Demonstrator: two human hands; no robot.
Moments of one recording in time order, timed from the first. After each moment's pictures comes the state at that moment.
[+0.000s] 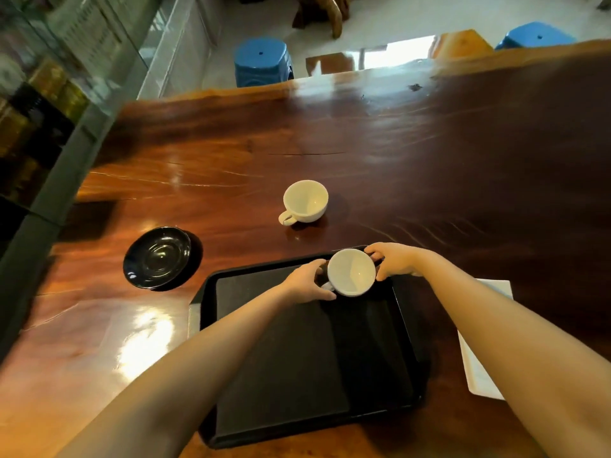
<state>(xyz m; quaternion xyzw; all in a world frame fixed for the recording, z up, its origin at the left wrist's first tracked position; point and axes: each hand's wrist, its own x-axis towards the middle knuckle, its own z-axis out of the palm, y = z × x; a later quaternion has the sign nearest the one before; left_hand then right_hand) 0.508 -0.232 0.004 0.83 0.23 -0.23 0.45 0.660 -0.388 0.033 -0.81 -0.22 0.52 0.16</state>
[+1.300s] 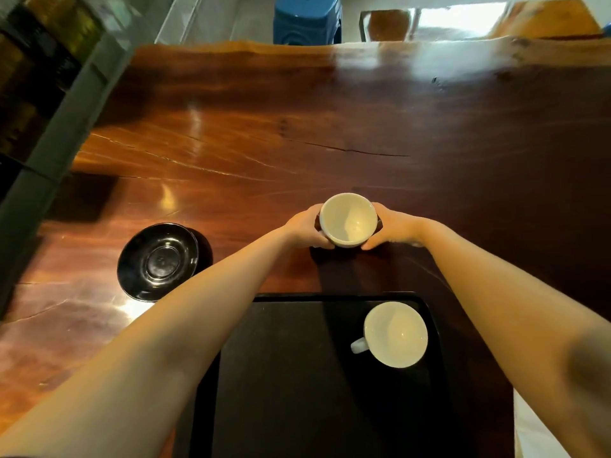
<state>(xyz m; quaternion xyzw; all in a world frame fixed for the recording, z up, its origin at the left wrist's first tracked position) 0.613 -0.083 -0.021 0.80 0.30 -0.17 0.50 0.760 -0.237 -0.014 -0.74 -0.27 0.56 0.25</state>
